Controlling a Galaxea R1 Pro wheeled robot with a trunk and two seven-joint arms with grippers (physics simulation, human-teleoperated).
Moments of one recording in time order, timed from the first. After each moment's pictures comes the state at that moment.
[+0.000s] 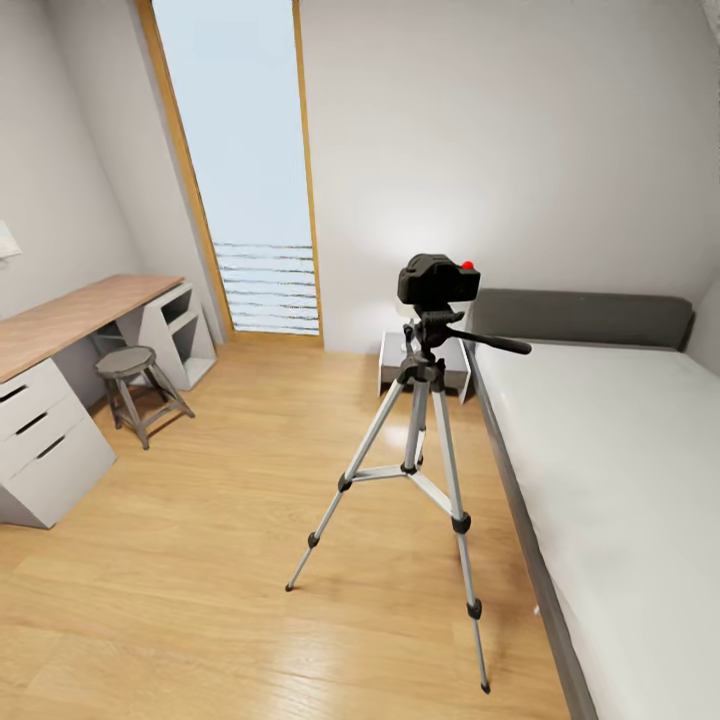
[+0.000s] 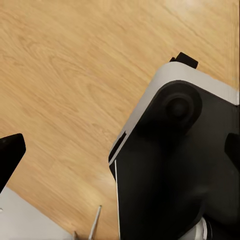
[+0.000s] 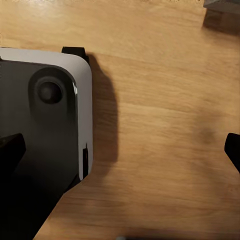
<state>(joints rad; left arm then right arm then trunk) -0.30 0.03 -0.28 0.00 0.75 0.04 0.27 -0.24 -0.21 -0.03 0.03 0.06 -0.09 0.15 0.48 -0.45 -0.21</state>
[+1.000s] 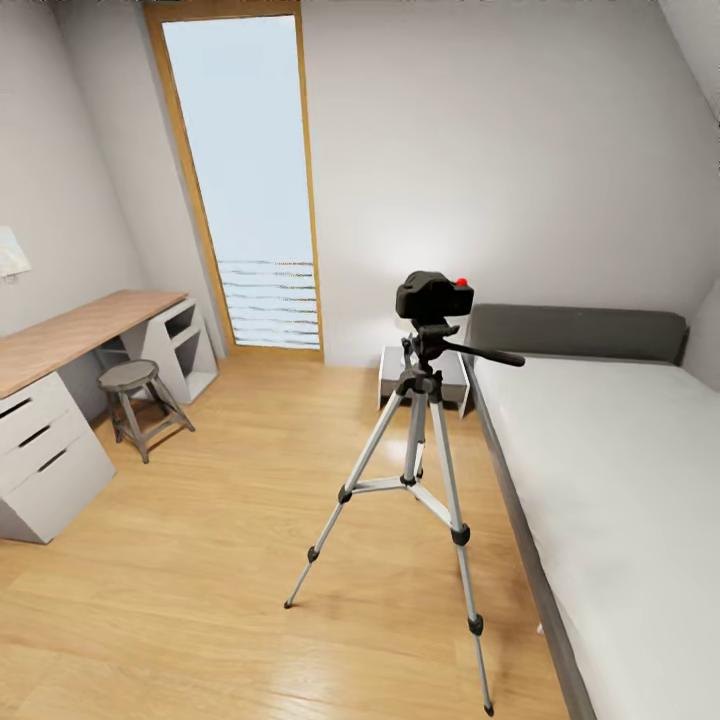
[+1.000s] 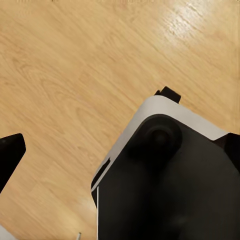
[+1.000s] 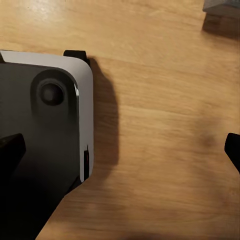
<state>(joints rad) -0.30 0.02 -0.28 0.00 0.80 -0.05 0.28 -0.21 -0.21 -0.03 0.03 0.06 -0.10 0.15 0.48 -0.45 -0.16</state>
